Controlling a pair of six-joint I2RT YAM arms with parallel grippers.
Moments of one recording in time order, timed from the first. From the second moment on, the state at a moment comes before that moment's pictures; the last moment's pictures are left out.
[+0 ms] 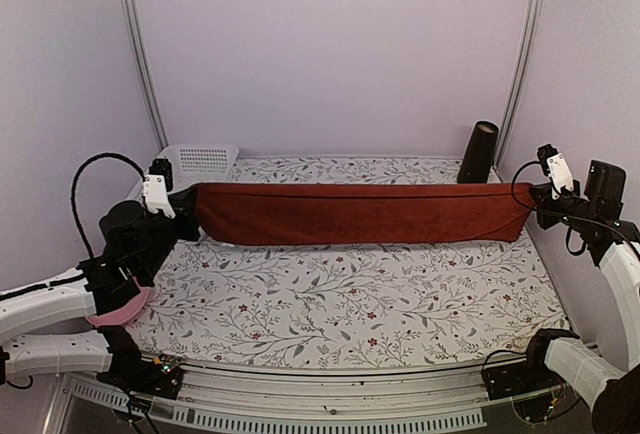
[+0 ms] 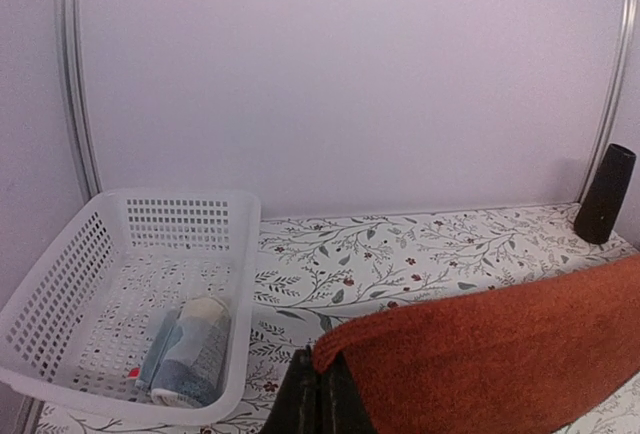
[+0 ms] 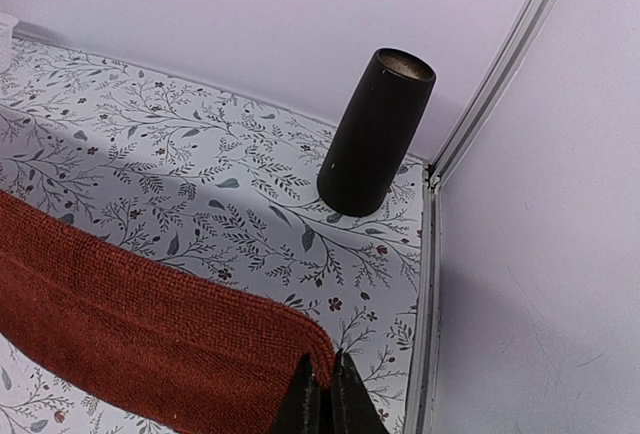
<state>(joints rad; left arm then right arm) -0.70 0.81 0.41 0.37 -0.55 -0.11 -0.23 0.77 0.73 -0.37 -0.32 -0.42</state>
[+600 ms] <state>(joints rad) -0.93 0.90 0.53 0.04 -0.72 -0.26 -0.24 0.76 0.80 -0.52 -0.16 -0.46</state>
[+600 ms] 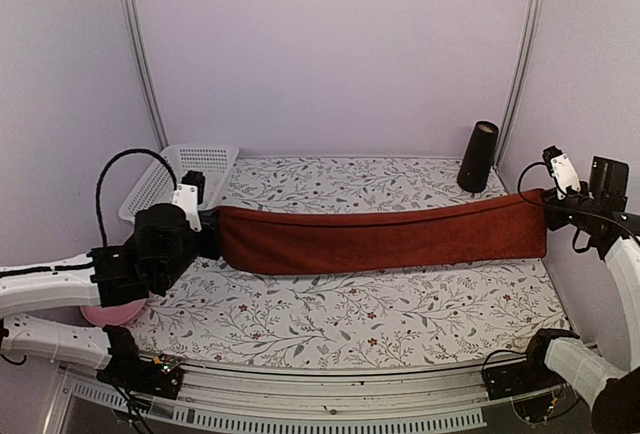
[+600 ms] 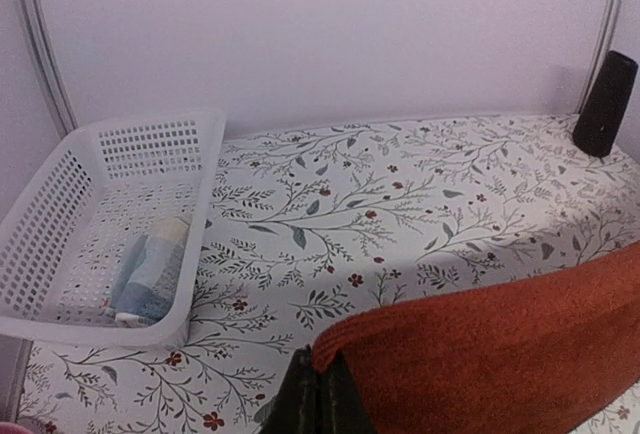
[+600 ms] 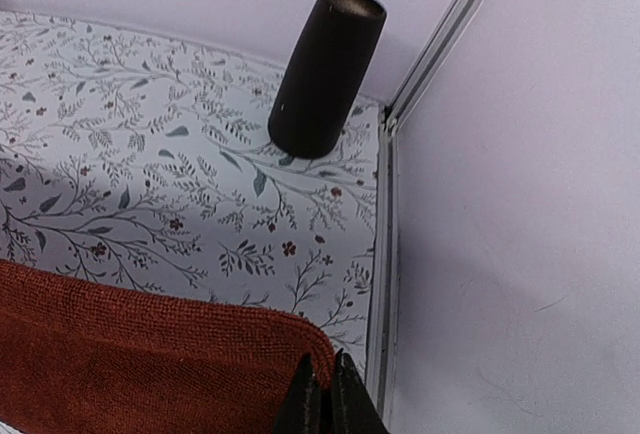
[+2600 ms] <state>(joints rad) -0.61 1.89 1.01 -0.12 -0.44 -0.22 -0.17 1.60 0.81 -0.36 -0.08 -0.60</state>
